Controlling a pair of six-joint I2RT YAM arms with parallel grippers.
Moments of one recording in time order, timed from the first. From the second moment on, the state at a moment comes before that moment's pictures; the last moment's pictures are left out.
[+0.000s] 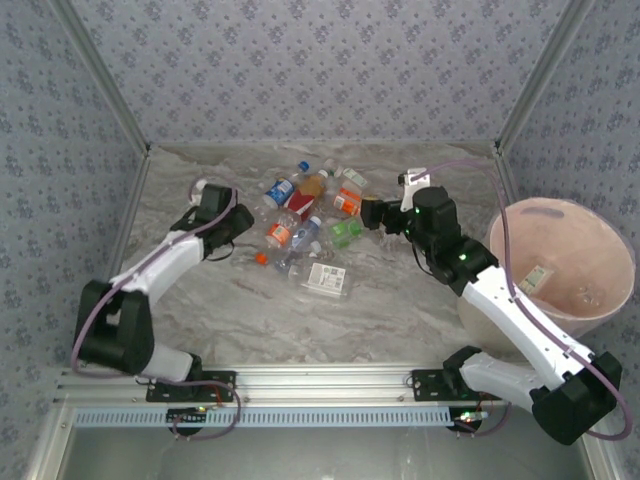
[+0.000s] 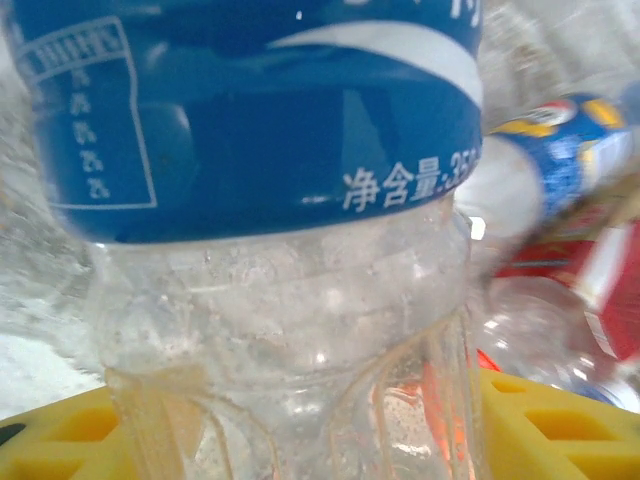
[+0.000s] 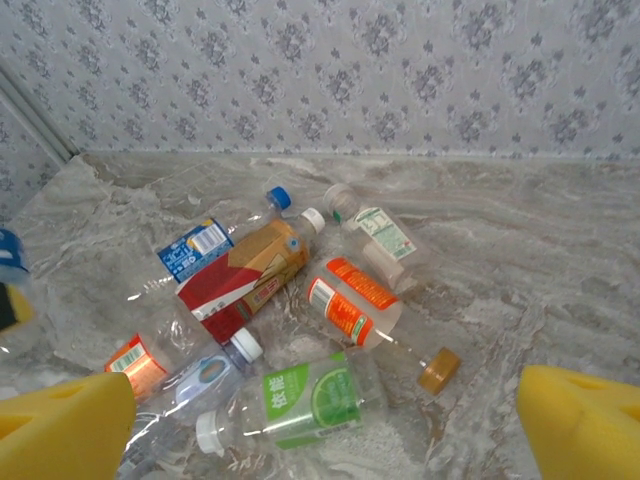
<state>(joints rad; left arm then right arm) -0.31 1.39 0.94 -0.37 -0.14 -0.79 0.54 1.05 0.97 -0.29 0.16 0.28</state>
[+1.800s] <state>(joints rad) -0.69 1.43 1.16 -0.09 0.70 -0.37 0.43 1.26 1.12 -0.08 -0.53 0.69</state>
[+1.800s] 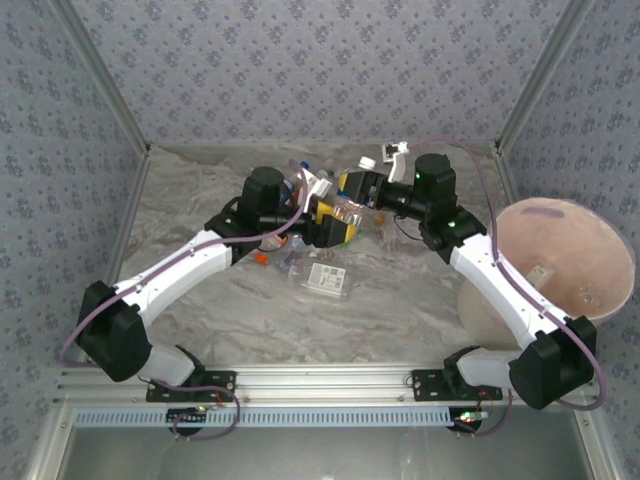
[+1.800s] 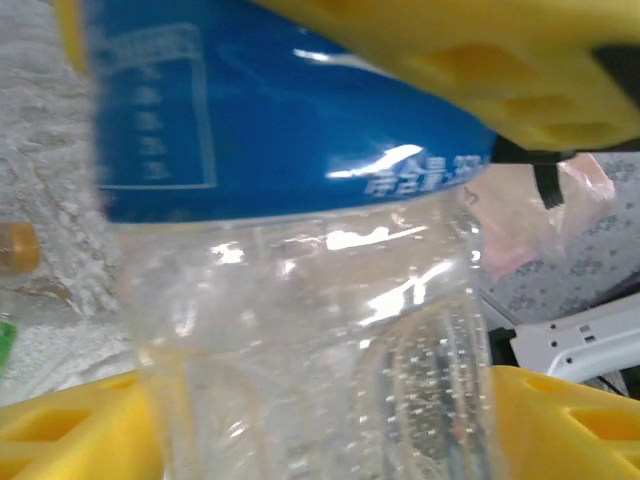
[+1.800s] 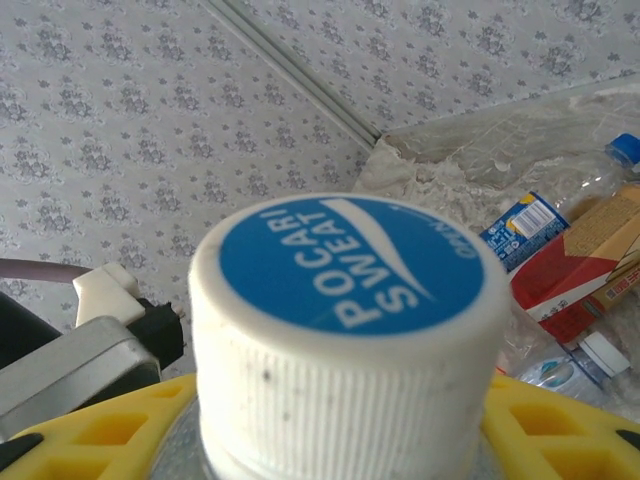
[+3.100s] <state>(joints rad) -0.68 1.22 0.97 -0.03 -0.03 -0.42 0.39 0.88 1.48 -0.69 0.44 0.08</state>
